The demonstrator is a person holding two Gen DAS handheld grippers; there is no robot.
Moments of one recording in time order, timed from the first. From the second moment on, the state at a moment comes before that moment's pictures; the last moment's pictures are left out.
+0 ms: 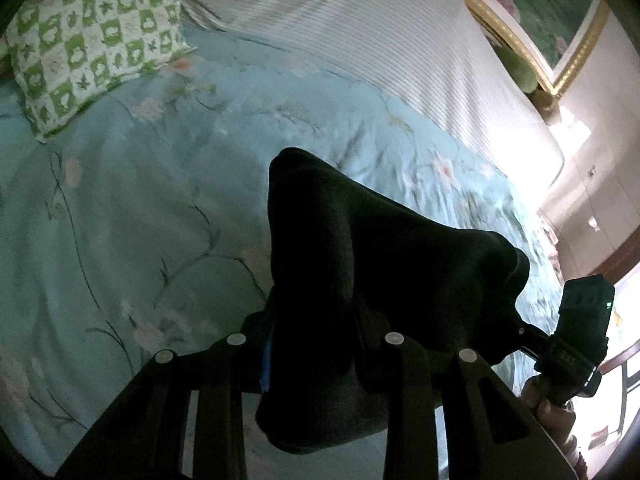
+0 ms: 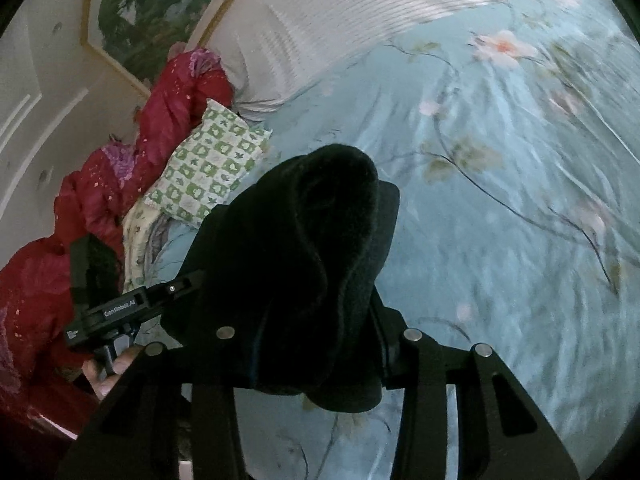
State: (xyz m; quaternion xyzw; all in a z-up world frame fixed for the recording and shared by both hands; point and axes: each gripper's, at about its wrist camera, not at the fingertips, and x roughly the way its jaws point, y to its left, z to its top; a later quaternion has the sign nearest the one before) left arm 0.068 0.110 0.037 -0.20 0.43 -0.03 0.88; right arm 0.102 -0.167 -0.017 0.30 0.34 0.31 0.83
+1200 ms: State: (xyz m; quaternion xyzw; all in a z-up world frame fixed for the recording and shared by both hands) left arm 0.111 0.151 -0.005 -0.19 0.44 0.04 0.88; right arm 0.192 -0.130 -0.040 0.26 0.39 0.31 0.83
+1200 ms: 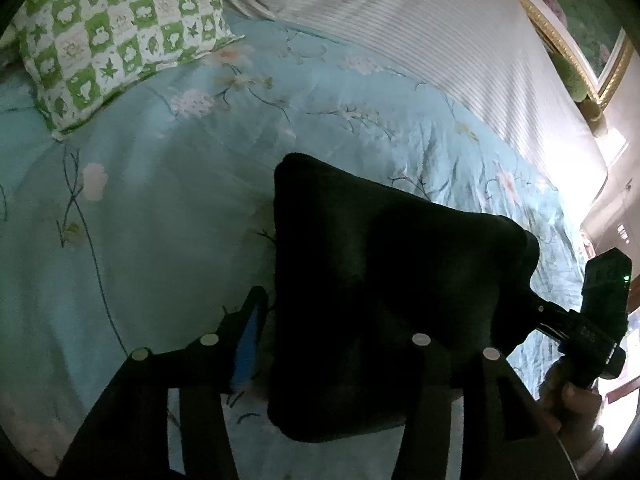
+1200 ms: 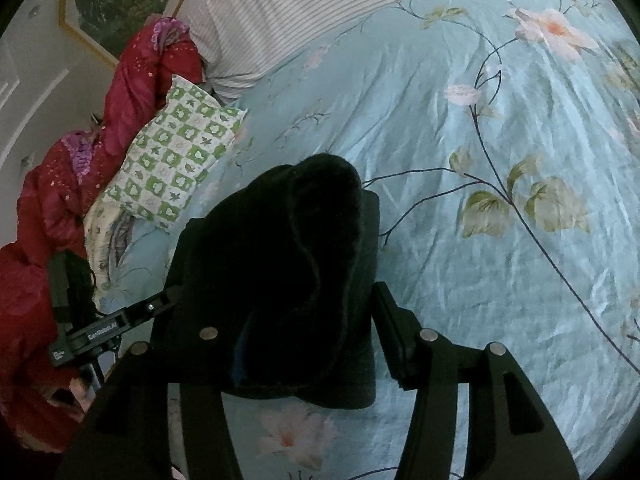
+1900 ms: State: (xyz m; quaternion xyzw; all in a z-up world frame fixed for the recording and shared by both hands) left arm 0.054 0.131 0.013 -0.14 0.43 0.11 0.89; right arm 0.124 -0.119 0.007 0.13 0.34 0.23 0.91
